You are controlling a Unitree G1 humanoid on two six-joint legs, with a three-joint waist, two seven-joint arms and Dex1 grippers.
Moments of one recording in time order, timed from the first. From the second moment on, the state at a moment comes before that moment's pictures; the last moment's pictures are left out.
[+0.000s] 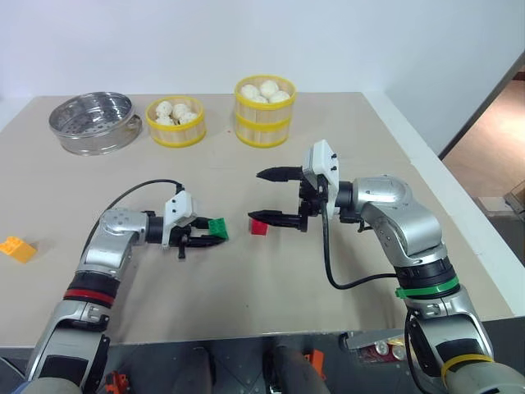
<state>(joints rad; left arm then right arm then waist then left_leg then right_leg) -0.58 0.53 -0.10 0.41 -0.17 0.05 -1.33 -0.72 -0.48 0.17 -0.08 0.38 0.46 1.07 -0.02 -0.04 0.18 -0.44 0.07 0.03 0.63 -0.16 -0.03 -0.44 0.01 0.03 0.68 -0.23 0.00</state>
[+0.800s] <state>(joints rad) -0.66 0.53 -0.15 0.54 -0.14 -0.02 -1.34 -0.71 -0.48 0.19 -0.05 0.37 0.44 1.09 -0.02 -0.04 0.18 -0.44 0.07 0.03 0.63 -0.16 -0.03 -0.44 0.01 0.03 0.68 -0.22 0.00</state>
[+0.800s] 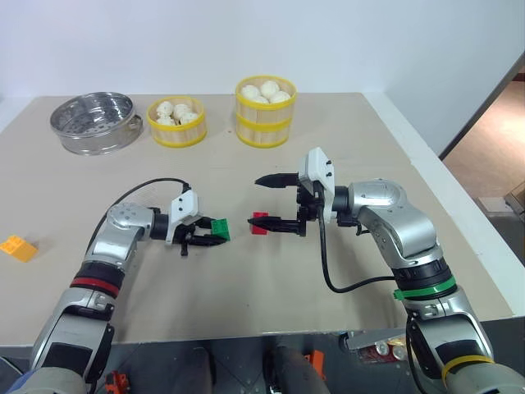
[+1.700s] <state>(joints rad) -0.58 0.64 0.14 0.03 -0.45 0.45 -1.10 -0.69 -0.49 0.19 -0.06 0.37 0.43 1.09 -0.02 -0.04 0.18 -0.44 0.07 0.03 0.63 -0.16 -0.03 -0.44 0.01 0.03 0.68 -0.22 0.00</state>
